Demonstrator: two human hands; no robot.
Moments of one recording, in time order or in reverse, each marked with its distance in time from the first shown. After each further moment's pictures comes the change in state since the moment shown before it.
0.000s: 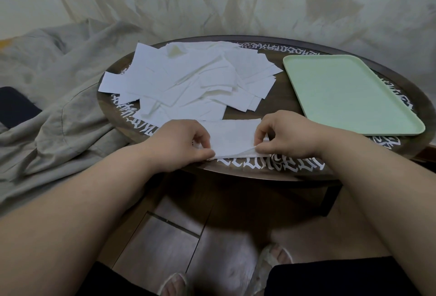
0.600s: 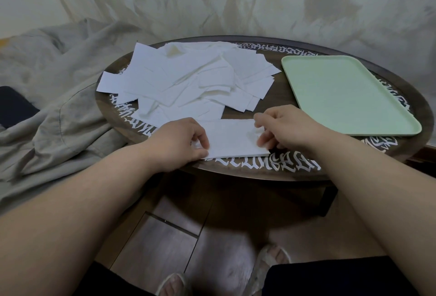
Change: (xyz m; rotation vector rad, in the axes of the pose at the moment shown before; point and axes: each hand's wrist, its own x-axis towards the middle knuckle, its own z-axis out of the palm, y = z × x) left_hand 0.002 -0.003 0.002 0.030 -0.020 0.008; right_hand 0.002 -0.002 0.004 0.537 0.166 0.324
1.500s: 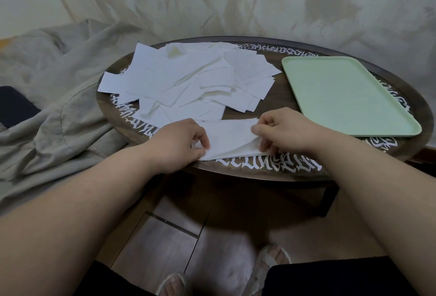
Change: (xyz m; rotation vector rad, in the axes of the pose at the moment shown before) left_hand -0.002 -0.001 0.000 -0.004 -0.013 0.001; right_hand 0.000 0.002 -0.001 -0.135 -0.080 -0.082
